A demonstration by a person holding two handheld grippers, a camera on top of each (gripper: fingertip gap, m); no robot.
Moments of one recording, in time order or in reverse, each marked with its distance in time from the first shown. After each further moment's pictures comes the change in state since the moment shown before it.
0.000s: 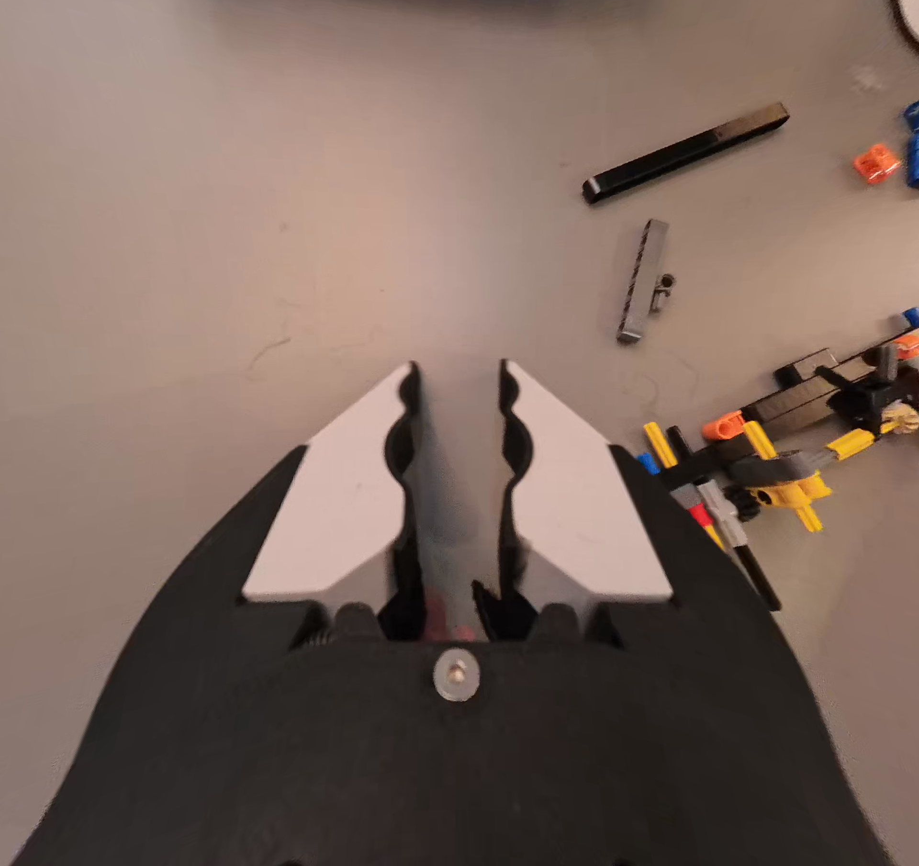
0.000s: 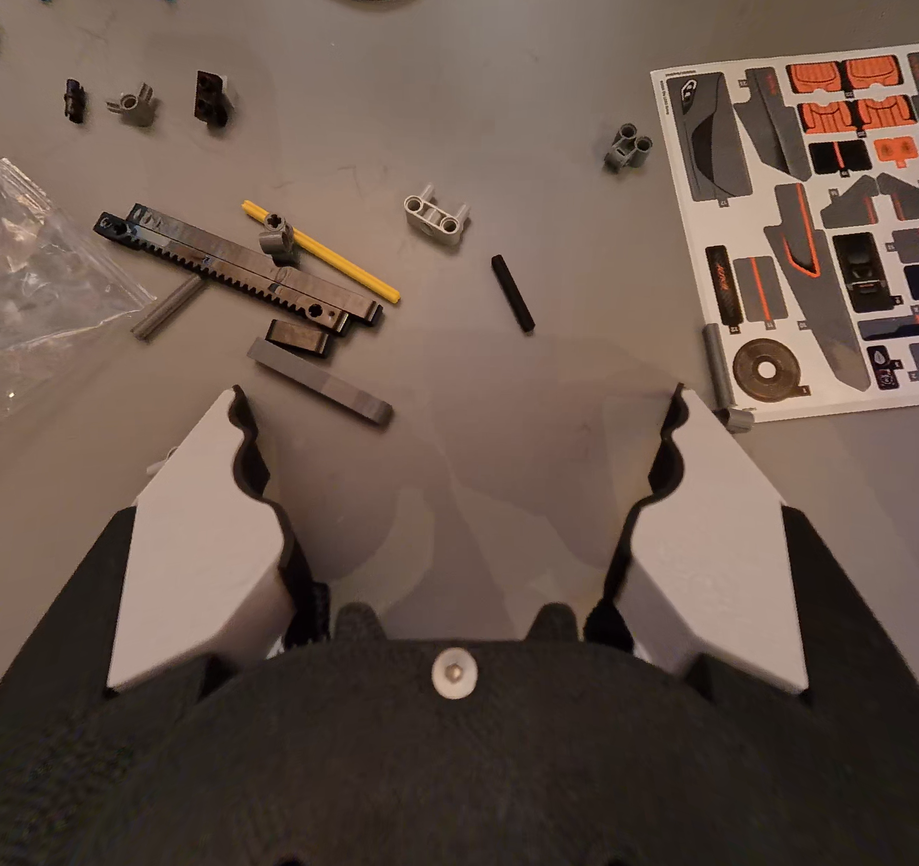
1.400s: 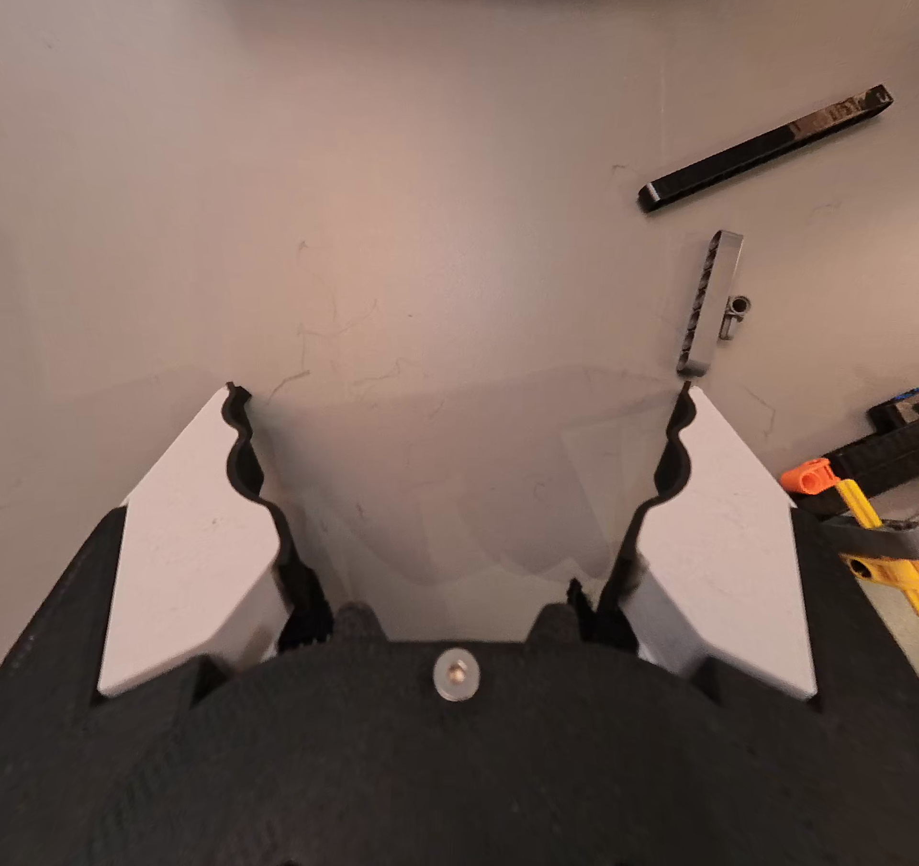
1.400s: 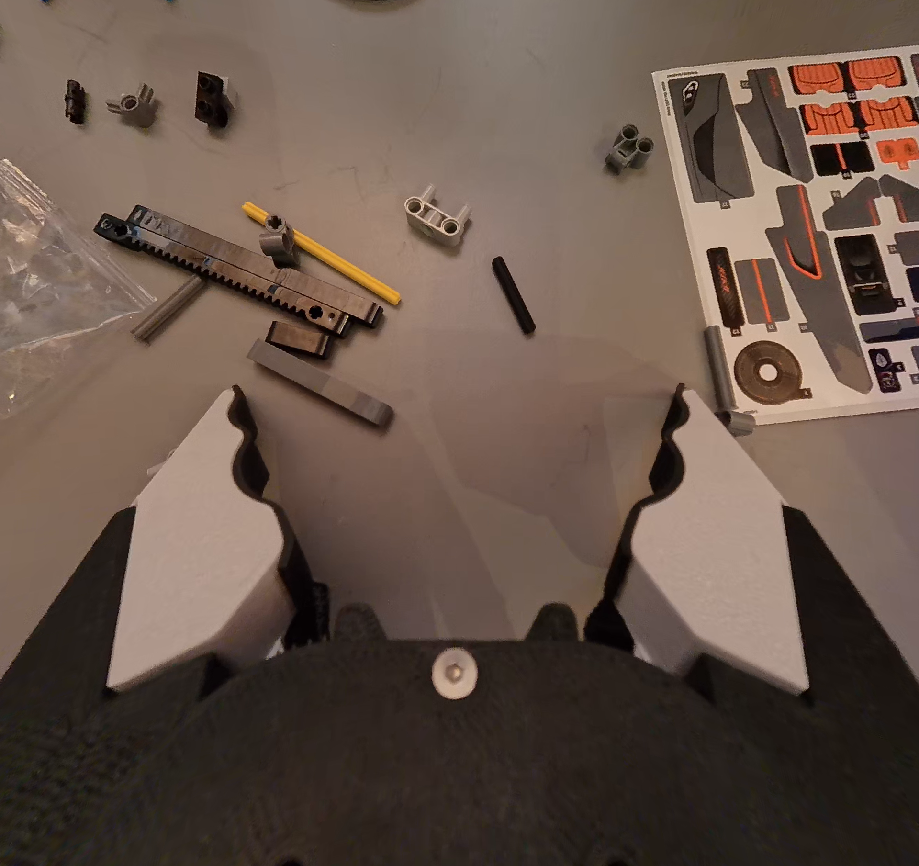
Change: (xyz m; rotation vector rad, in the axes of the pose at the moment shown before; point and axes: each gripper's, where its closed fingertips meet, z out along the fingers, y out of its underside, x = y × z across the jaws) left arm -0.014 -0.003 0.021 -0.030 -0.051 0.025; right arm -0.001 0.000 0.001 -0.001 -0.002 -0.001
